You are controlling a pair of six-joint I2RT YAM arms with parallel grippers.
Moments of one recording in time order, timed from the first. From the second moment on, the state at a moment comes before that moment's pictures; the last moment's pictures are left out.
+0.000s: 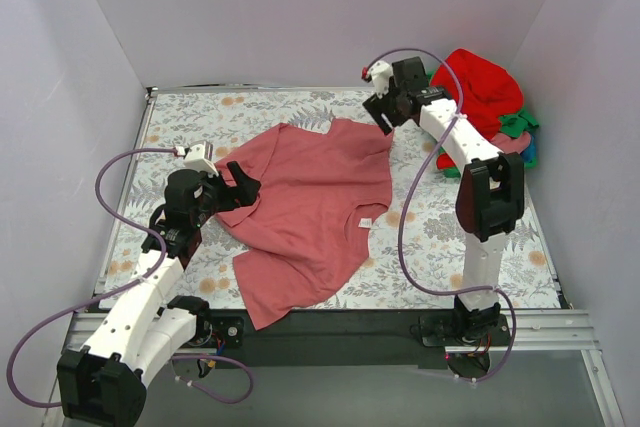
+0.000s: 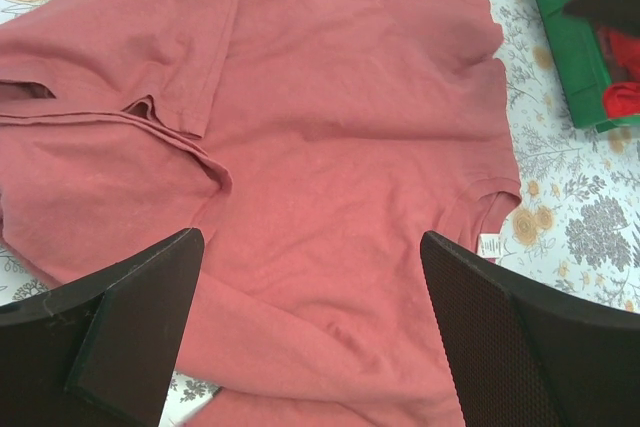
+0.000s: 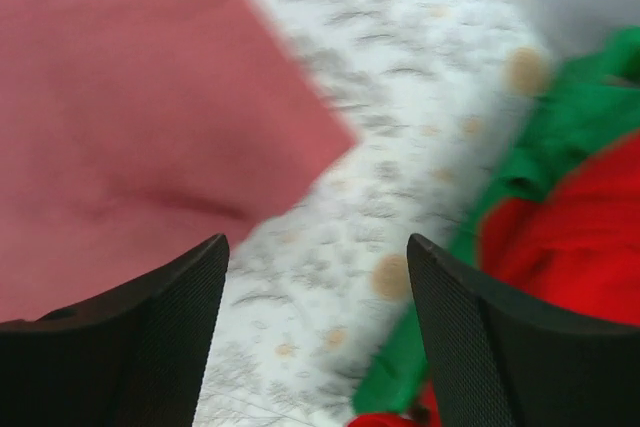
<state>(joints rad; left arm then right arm) -0.22 0.83 0.60 -0.15 0.13 -0.44 0.33 2.03 1.86 -0.57 0.03 -0.44</state>
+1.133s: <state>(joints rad) -0.39 1.97 1.37 -0.40 -0.35 -0.16 0.36 1.71 1.12 -0.66 -0.90 -0.66</state>
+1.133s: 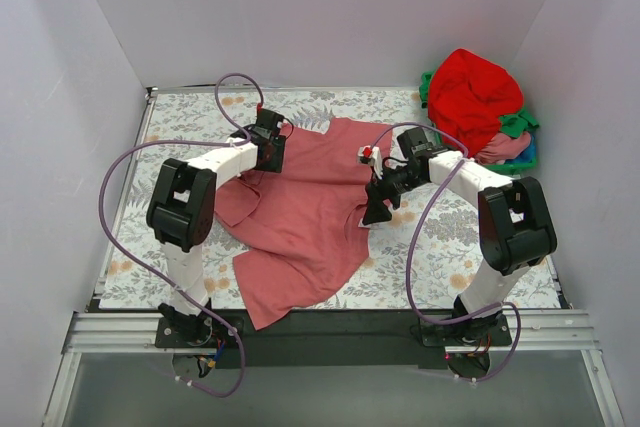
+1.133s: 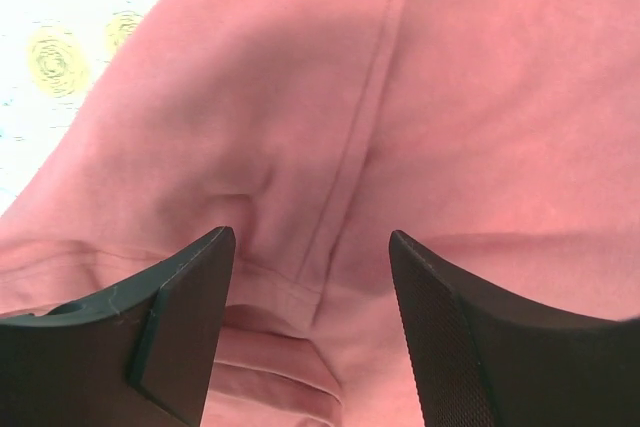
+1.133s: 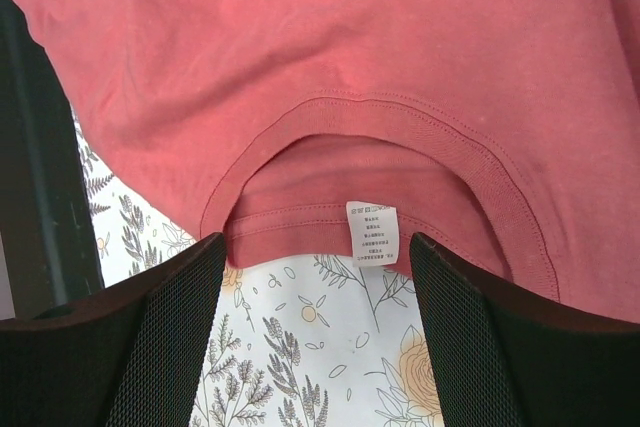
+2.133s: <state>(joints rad) -0.37 2.04 1.42 -0.45 -0.36 -0.15 0.31 1.71 1.11 -0.66 -0.92 -0.67</state>
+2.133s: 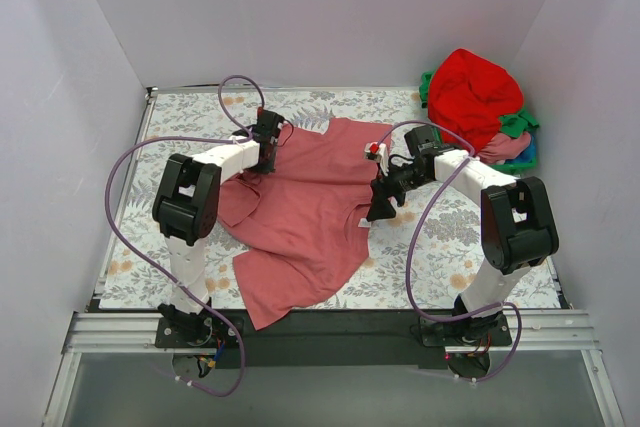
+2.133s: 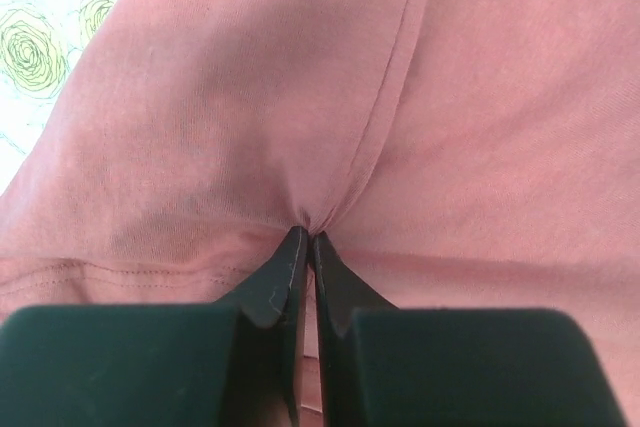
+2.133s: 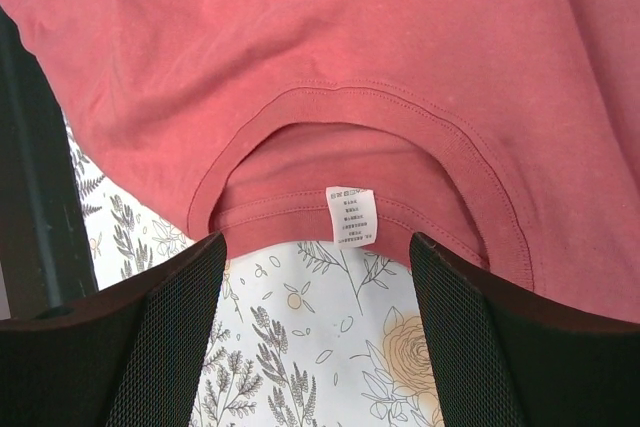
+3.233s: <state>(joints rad) -0.24 1.90 1.43 -0.47 -0.11 -0.22 0.38 1.71 1.06 -0.74 -0.96 -0.90</state>
